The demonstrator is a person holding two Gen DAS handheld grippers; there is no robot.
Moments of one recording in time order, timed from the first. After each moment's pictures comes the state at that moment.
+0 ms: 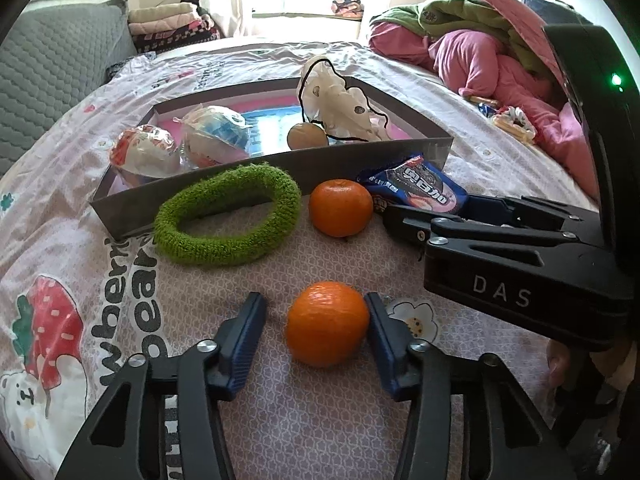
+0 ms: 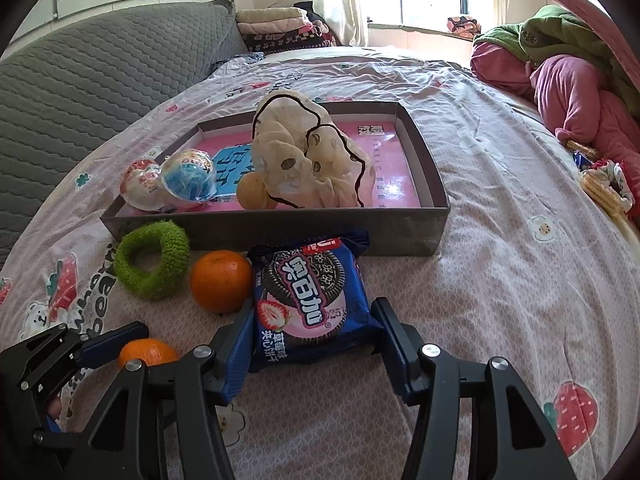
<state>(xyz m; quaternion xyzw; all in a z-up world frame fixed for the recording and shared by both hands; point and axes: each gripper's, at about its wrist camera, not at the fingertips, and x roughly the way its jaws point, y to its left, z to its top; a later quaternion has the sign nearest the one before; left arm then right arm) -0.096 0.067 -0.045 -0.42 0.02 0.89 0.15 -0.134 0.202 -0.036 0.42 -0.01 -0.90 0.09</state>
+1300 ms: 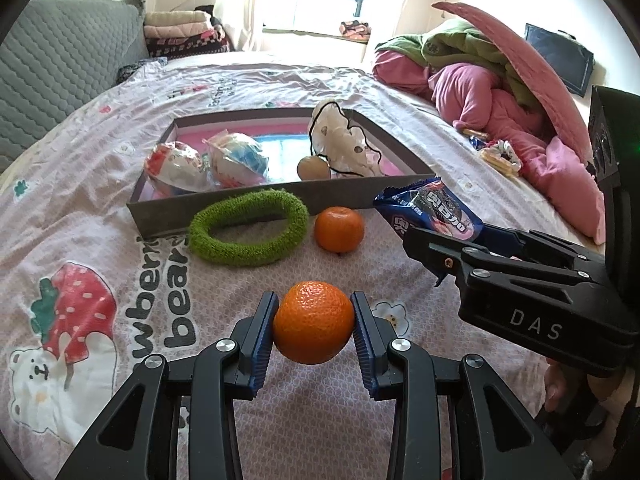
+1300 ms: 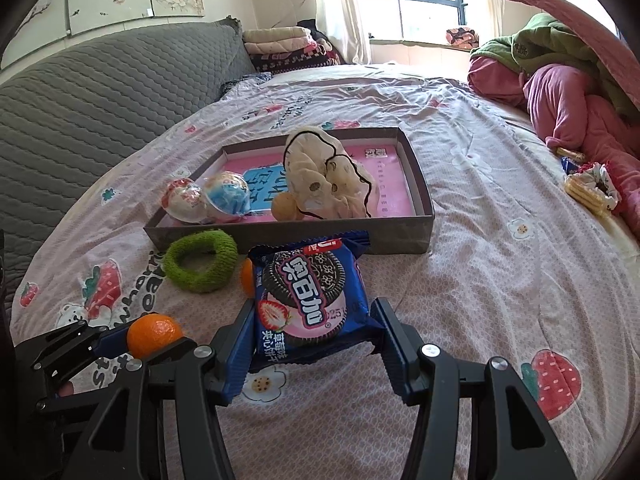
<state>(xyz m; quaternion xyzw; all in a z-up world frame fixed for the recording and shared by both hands) -0.063 0.049 -0.013 -0.39 -0.02 0.91 0.14 -0.093 0.202 -0.004 0.39 -0.03 -0.91 0.10</state>
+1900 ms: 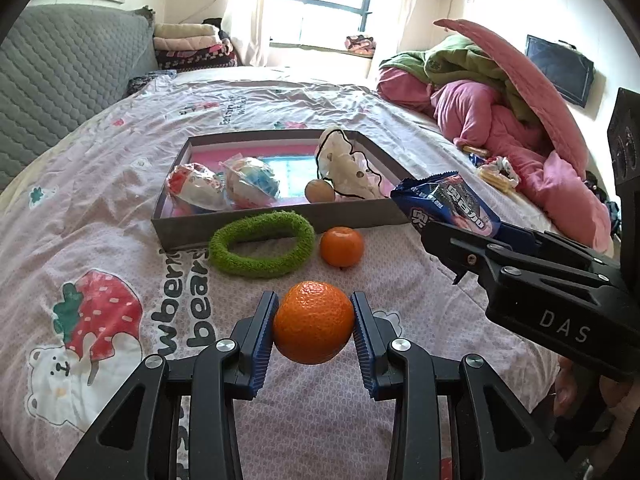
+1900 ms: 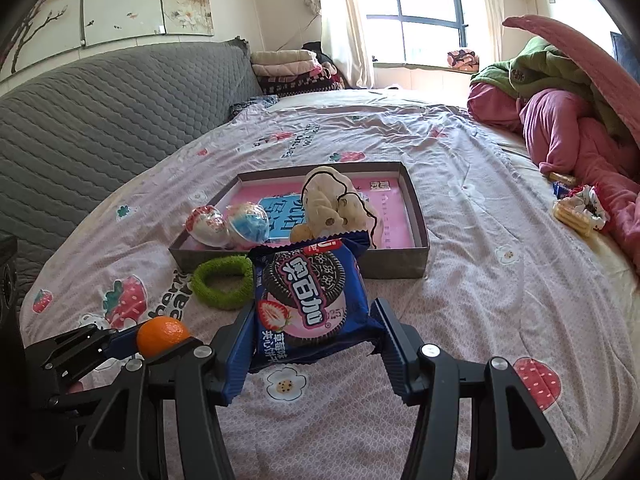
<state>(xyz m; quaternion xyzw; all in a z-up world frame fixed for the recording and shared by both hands) -0.047 0.041 0.009 -0.37 -0.02 0.92 0.13 -0.069 0.197 0.028 0.35 -0.03 -0.93 0.11</state>
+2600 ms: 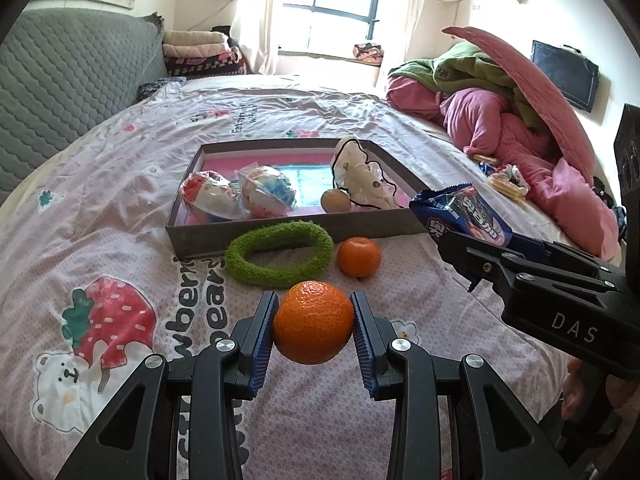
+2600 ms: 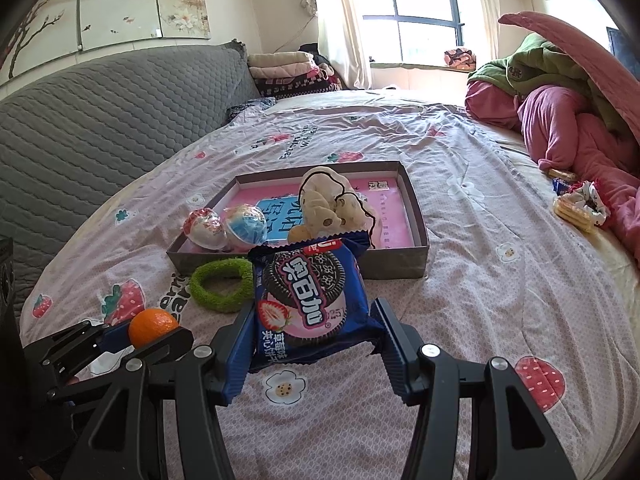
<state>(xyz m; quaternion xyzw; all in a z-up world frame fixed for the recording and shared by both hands) -0.053 0.032 0.008 -0.36 -0.02 0.93 0.12 -0.072 0.198 0.024 0.35 -0.04 -0.93 0.11</state>
